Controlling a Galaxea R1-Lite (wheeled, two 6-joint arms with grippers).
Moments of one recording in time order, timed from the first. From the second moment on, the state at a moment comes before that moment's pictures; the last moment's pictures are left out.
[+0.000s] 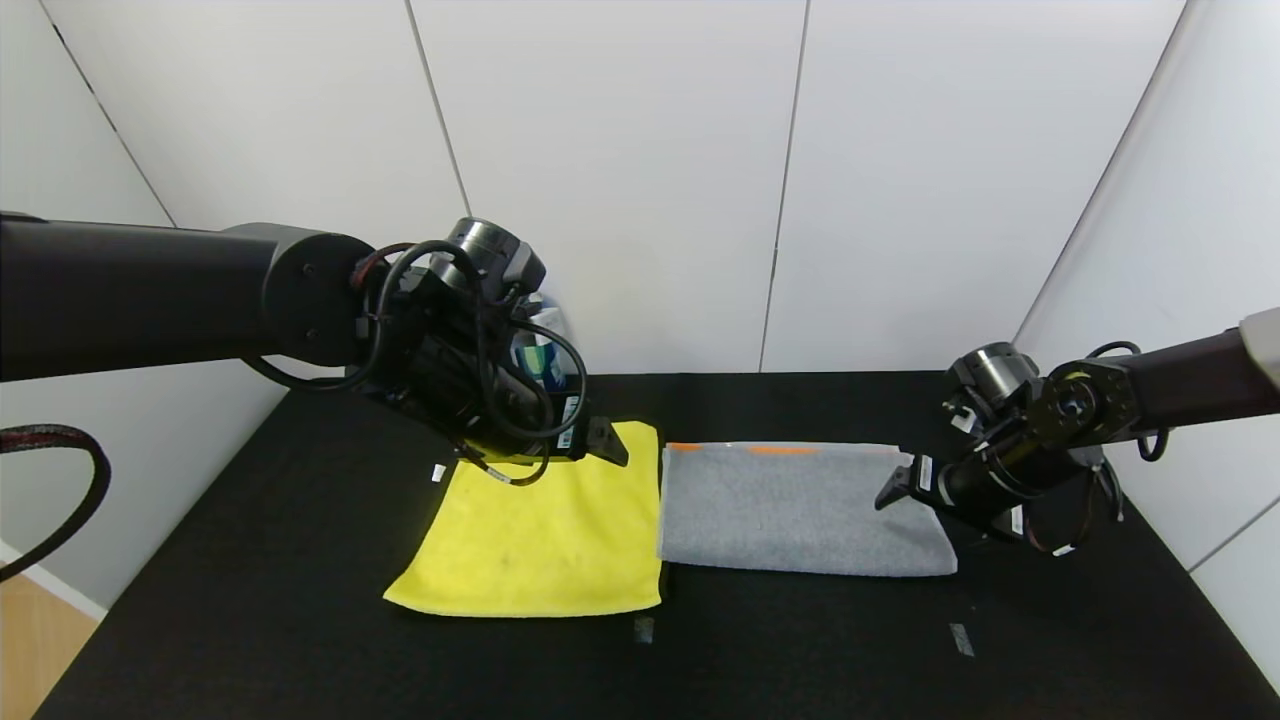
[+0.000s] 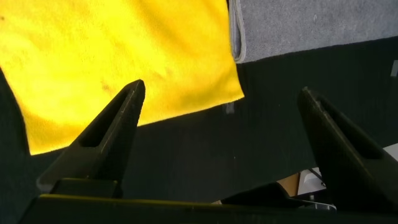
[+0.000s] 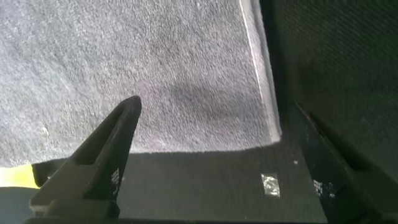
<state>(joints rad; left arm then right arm) -0.43 1.96 -1.63 0.60 -0.09 -0.28 0.14 2.17 -1.44 0.41 0.15 0.59</state>
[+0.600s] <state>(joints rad) -0.42 1.96 -1.63 0.60 -0.09 -0.28 0.15 2.21 -1.48 0.41 0.15 0.59</state>
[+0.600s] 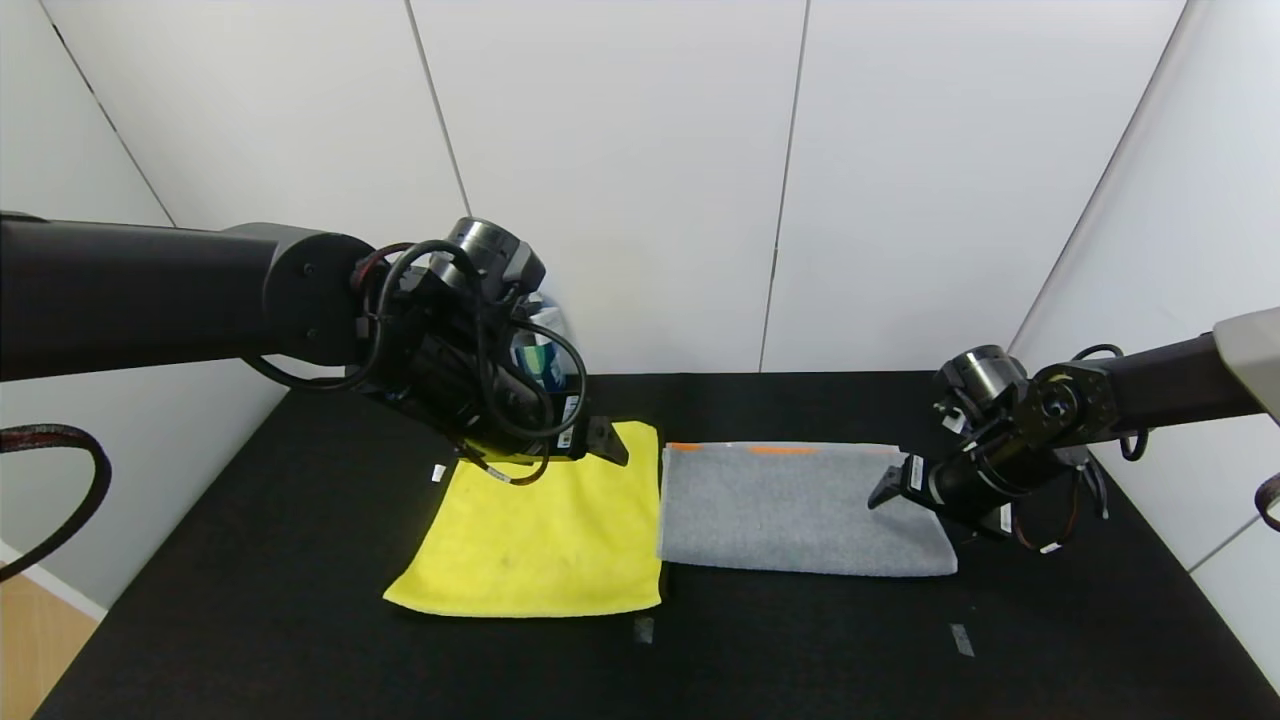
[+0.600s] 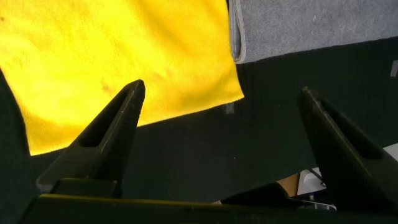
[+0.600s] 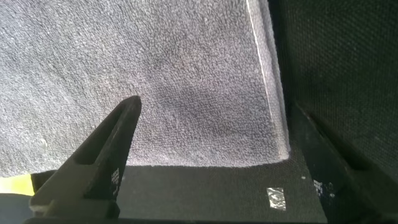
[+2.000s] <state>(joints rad) -0.42 1.96 -1.63 0.60 -0.09 -0.28 0.15 2.23 -1.47 0.41 0.15 0.59</state>
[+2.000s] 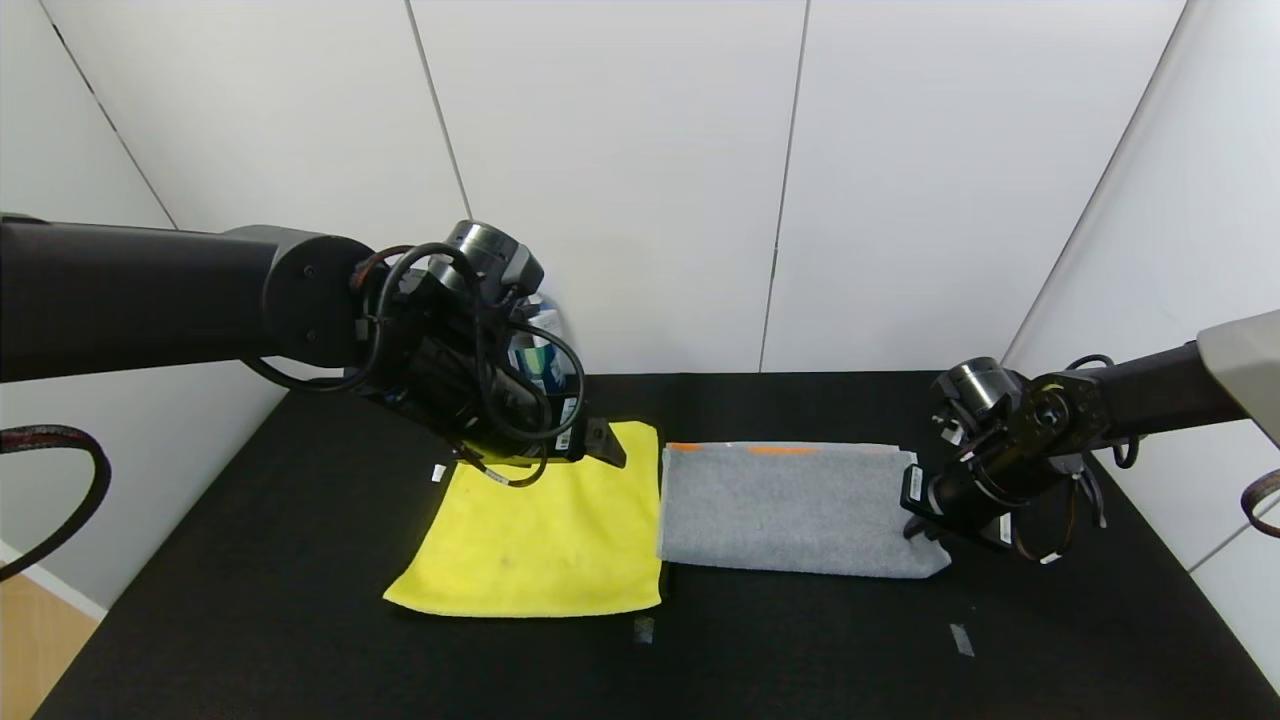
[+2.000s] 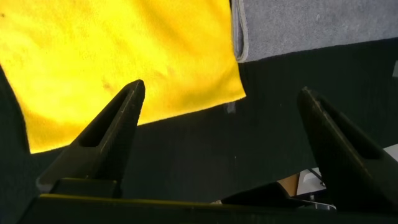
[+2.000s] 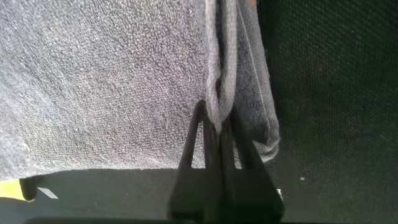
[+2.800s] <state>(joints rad) -0.42 1.96 -1.63 0.60 -0.09 -0.28 0.08 2.19 -1.47 0.44 0.15 0.58</state>
